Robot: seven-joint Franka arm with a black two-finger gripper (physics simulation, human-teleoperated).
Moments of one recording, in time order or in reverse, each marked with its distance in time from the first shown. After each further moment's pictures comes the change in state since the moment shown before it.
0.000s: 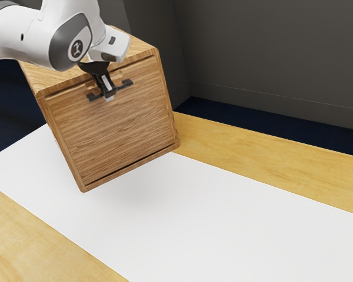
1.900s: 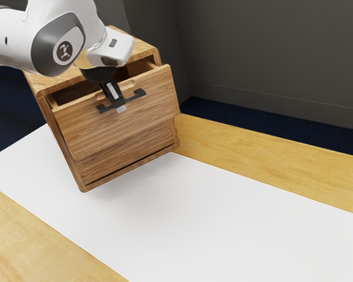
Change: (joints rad) arm -0.133 -0.179 -0.008 -0.175 -0.017 -0.010 -0.048
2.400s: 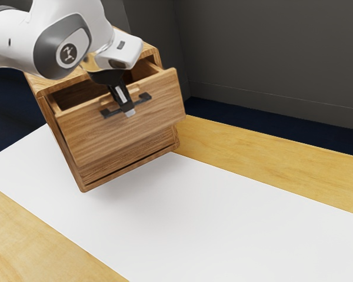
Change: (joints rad) arm -0.053 -0.024 0.000 -0.026 0.001 -0.001 -0.019
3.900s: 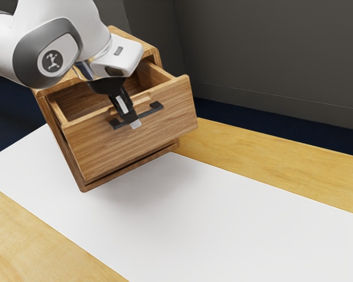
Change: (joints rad) arm 0.005 -0.148 -0.120 -0.136 0.011 -0.008 -0.058
